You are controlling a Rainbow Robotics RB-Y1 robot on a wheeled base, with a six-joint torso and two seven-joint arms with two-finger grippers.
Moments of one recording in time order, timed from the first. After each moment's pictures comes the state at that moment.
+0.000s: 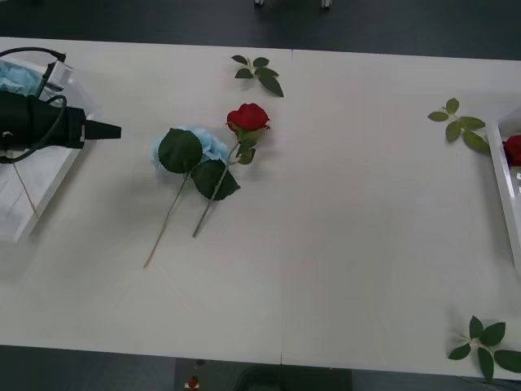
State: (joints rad) right arm -0.80 -1.22 0.19 -1.12 -1.53 1.51 2.50; left arm -0.75 0.84 -0.21 -0.81 1.80 1.24 -2.35
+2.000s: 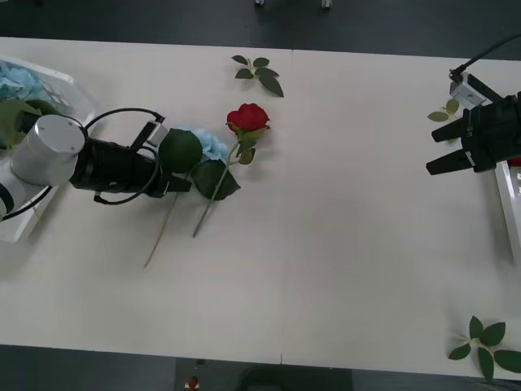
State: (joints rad) right arm -0.74 -1.08 0.49 -1.12 -1.92 1.30 2.72; left arm -0.79 0.73 -0.74 -0.88 1.83 0.83 -2.35
